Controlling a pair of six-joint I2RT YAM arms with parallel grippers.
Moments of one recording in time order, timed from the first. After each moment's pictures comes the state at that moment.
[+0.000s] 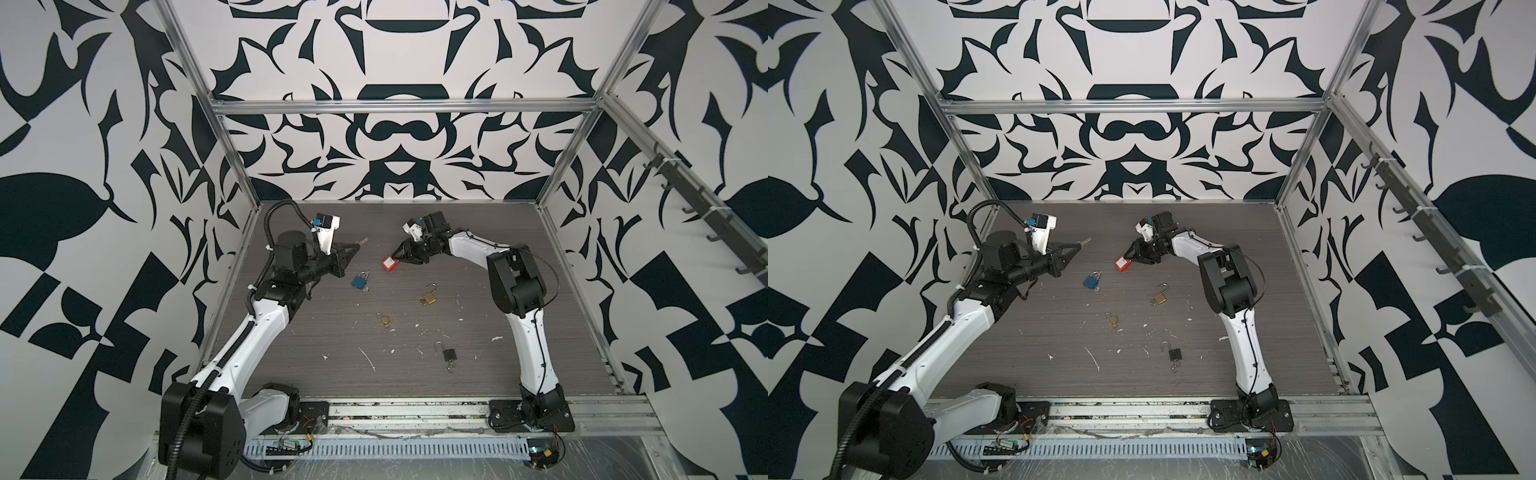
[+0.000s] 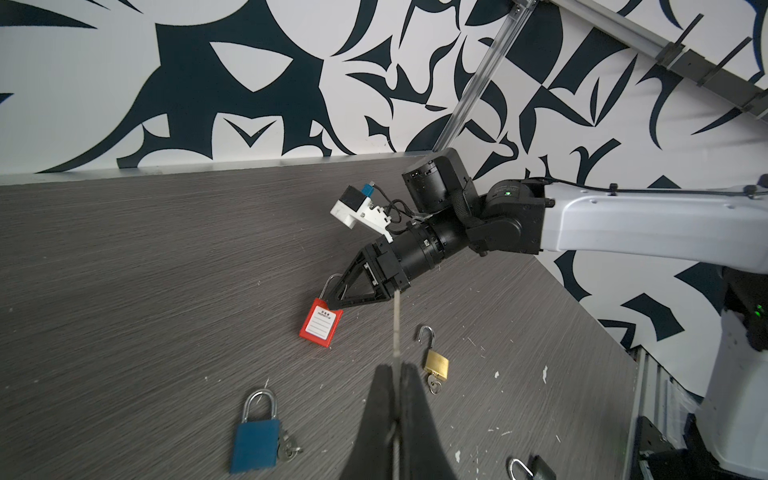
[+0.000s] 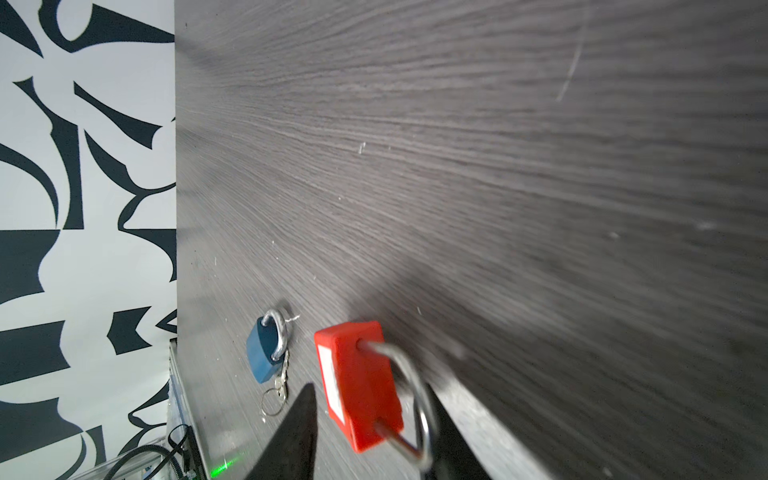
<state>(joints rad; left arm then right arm) -0.24 1.15 0.83 0.02 0.60 -0.24 0.40 2.29 1.70 -0.35 -0.70 0.47</state>
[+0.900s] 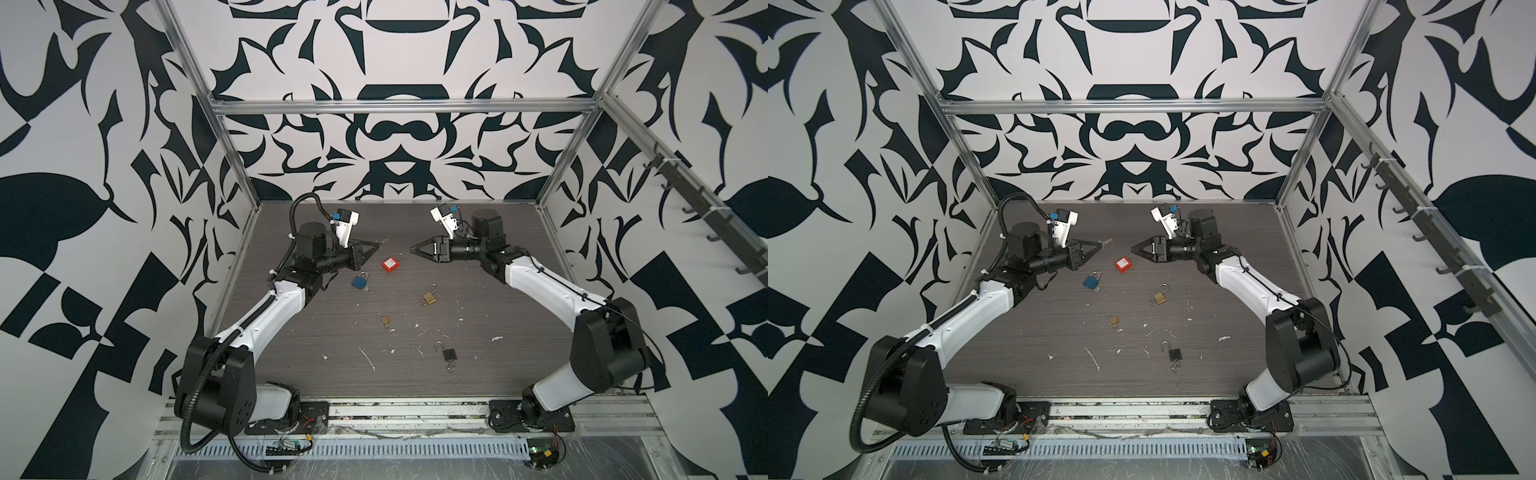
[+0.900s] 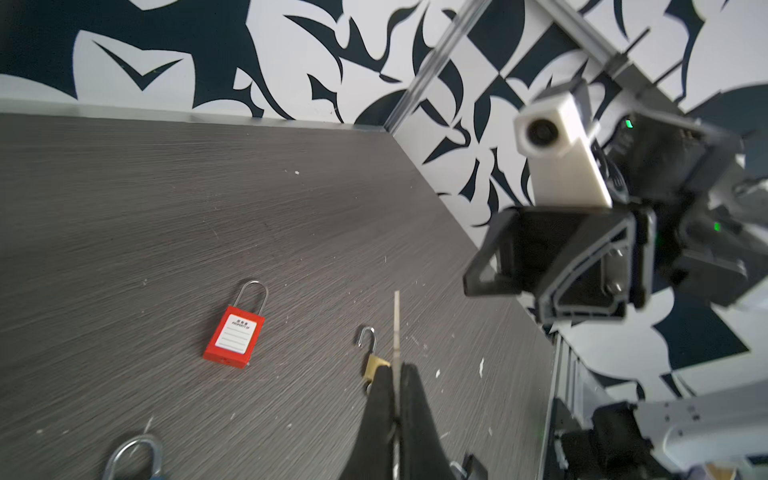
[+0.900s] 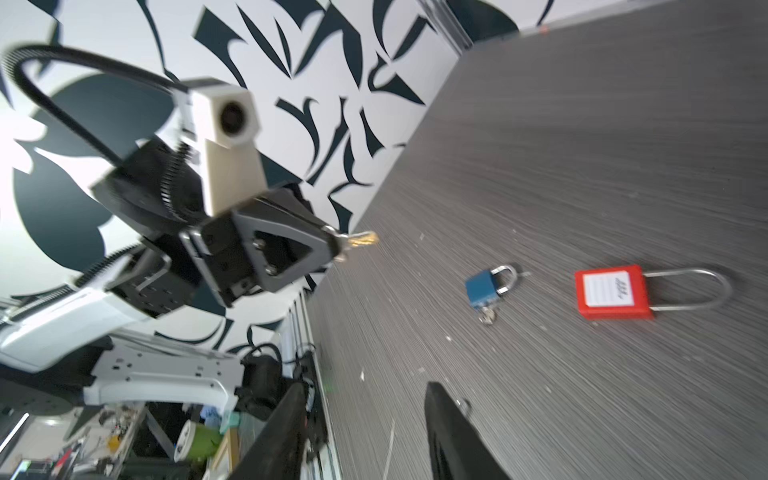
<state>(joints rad) -0.33 1.37 0.88 0.19 0.70 -0.46 0.38 1.54 1.07 0.09 -0.96 0.57</state>
